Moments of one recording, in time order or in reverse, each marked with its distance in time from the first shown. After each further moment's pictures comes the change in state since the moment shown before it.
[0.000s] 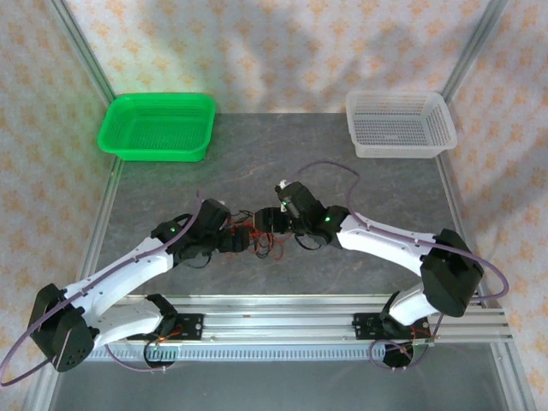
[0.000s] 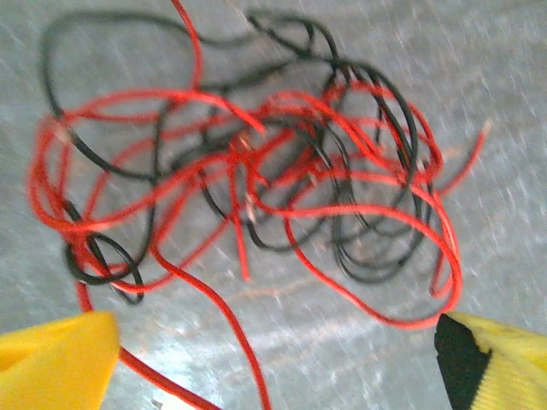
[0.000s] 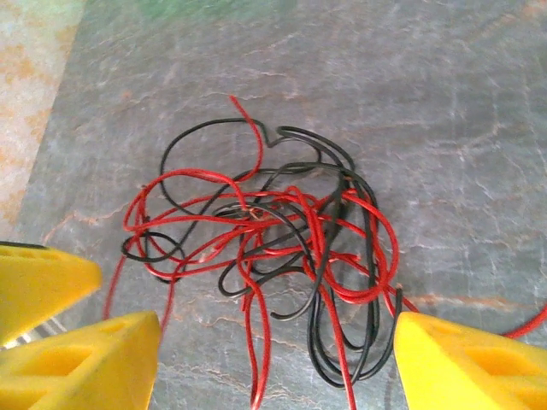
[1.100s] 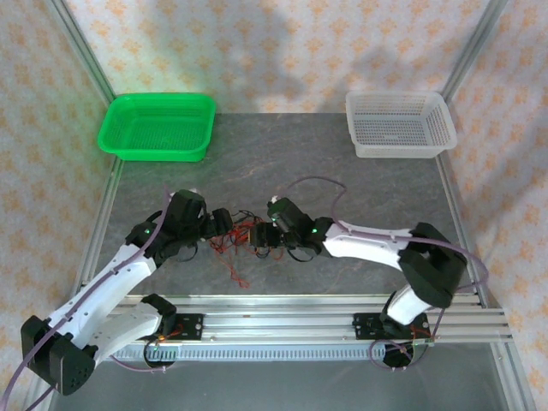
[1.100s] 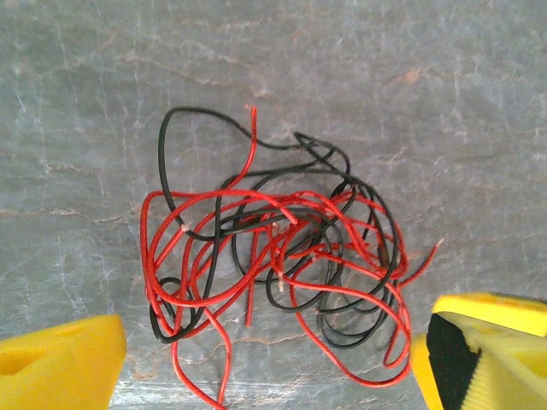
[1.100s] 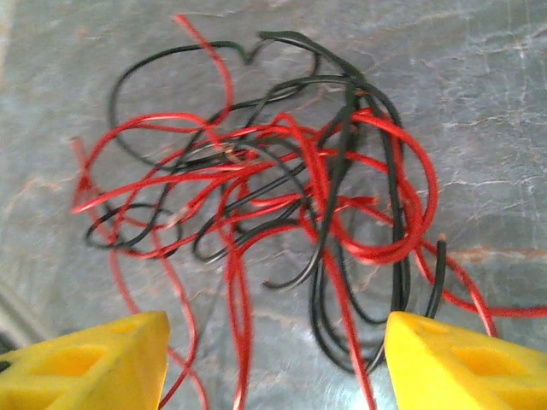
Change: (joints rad) left arm 0.176 -0.127 0.031 -0.018 -0.020 -0.097; right arm 0.073 0.132 -0.056 0.097 0.036 0.116
